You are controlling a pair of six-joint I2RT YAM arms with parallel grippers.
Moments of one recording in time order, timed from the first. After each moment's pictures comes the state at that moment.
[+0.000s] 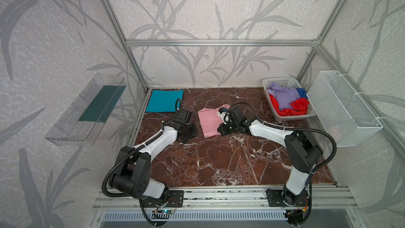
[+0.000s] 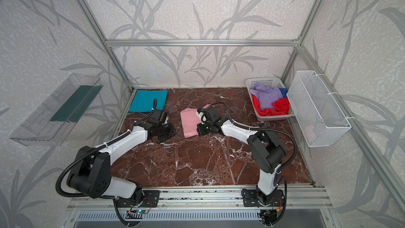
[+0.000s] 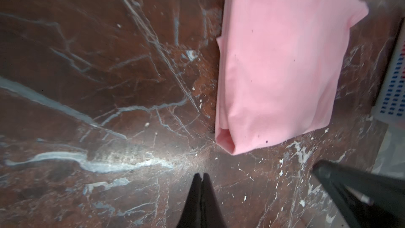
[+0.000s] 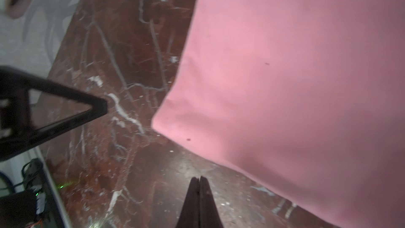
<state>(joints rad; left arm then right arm) -0.30 1.43 0.88 -0.51 0.18 -0.79 0.70 1.82 1.22 -0.25 -0.31 0.30</state>
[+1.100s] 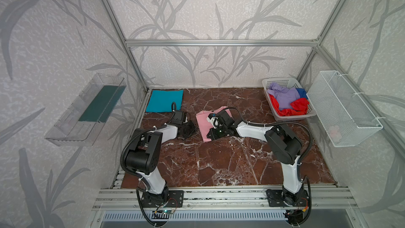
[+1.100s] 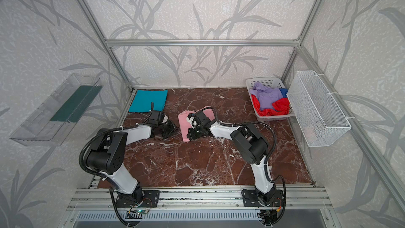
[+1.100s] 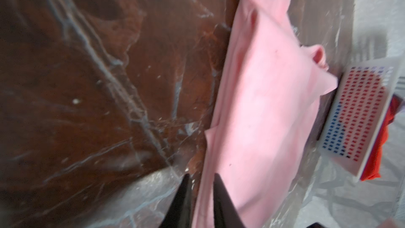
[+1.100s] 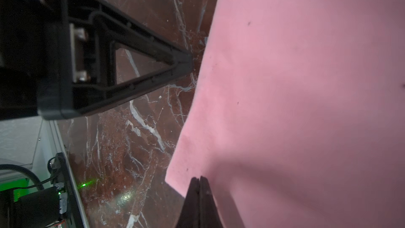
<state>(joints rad) -0.20 1.71 0.84 -0.06 0.38 -0.92 0.76 2.04 1.30 -0.14 -0.45 0.44</state>
